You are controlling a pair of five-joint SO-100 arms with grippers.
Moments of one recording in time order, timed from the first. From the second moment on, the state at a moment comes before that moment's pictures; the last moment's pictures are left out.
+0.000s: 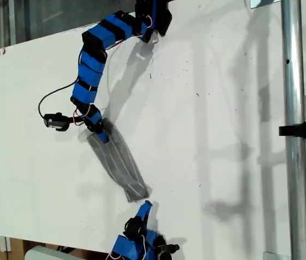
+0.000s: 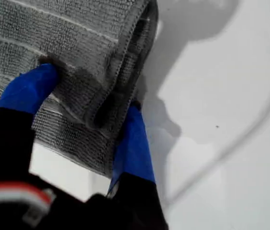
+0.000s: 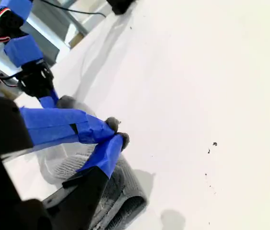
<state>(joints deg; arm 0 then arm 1) 1.4 198.5 162.2 75.6 -90.4 32.9 45.6 56.8 49.0 36.7</state>
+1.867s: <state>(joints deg) 2.7 198.5 170.4 72.7 -91.0 14.9 99.3 100.7 32.3 60.7</state>
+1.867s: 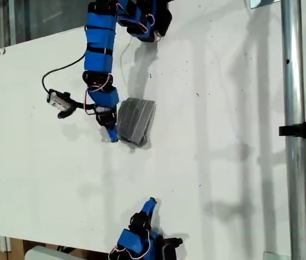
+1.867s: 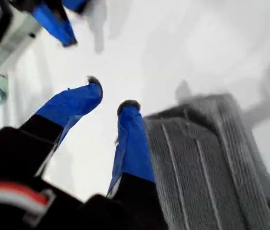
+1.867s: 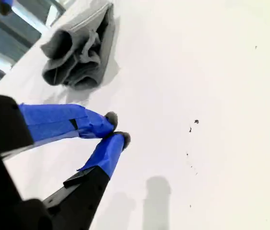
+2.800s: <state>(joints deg) 2.7 198.6 178.4 74.0 -78.8 19.3 188.4 166.2 81.5 86.7</state>
